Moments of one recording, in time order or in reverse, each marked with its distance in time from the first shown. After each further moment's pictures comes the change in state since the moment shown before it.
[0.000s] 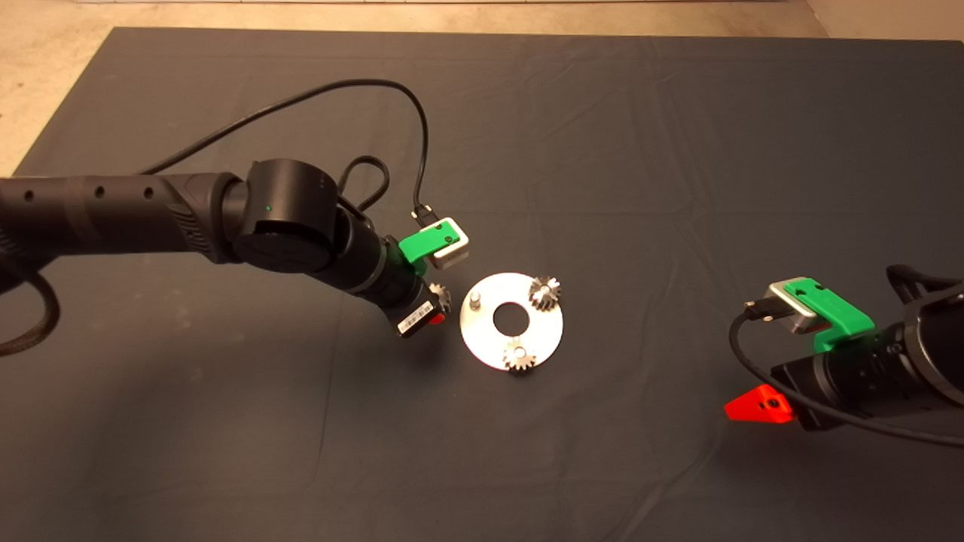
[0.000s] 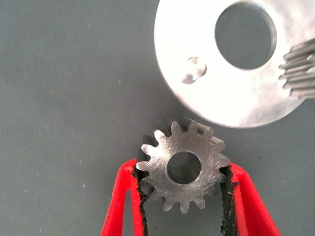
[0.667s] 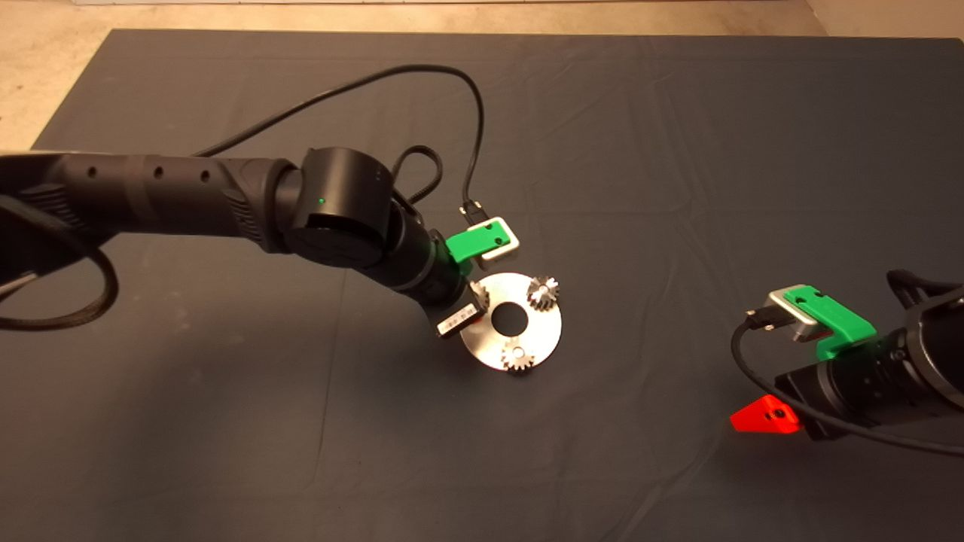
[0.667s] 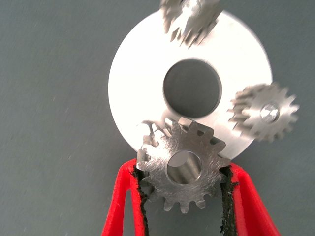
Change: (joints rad) left arm -0.034 0.131 -0.005 0.001 0.044 0.000; right arm 0.000 0.000 0.000 0.037 -0.002 -0.023
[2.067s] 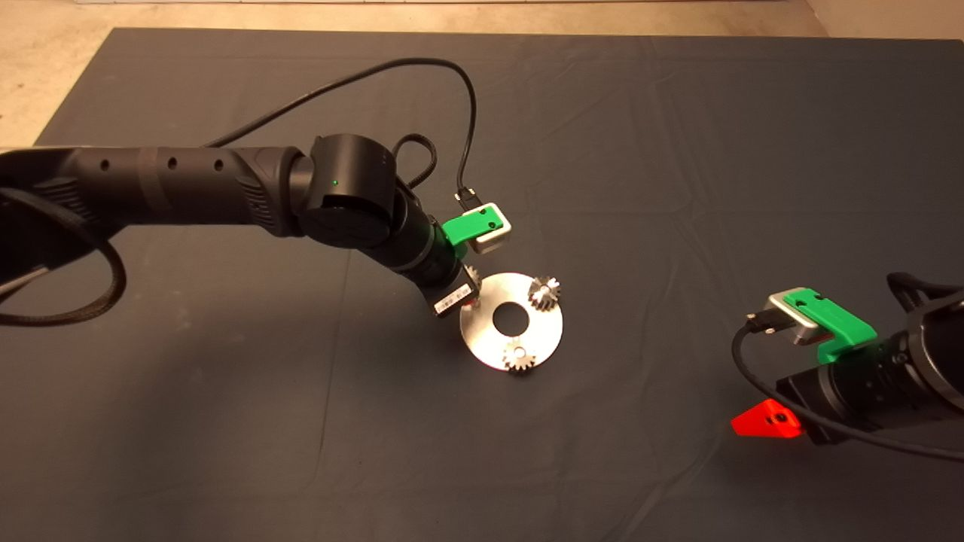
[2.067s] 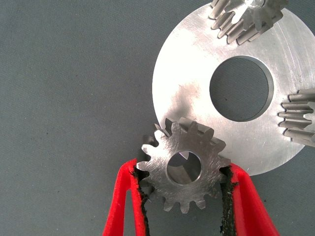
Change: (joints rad) left arm 0.001 0.005 -0.085 0.001 -0.001 0.046; right arm 0.000 0.000 0.005 0.006 0.001 -0.002
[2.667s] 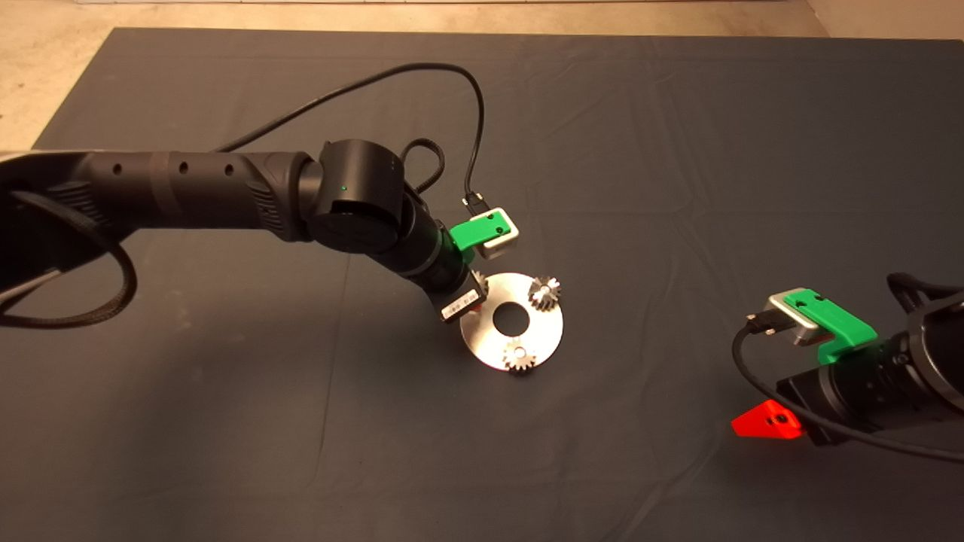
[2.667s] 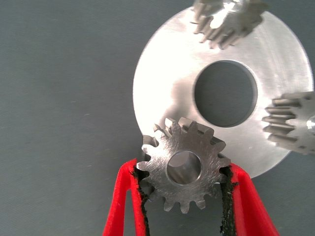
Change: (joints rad) left arm 0.017 0.019 0.000 0.000 -0.004 0.000; right arm 0.000 0.000 0.002 0.000 0.000 0.000
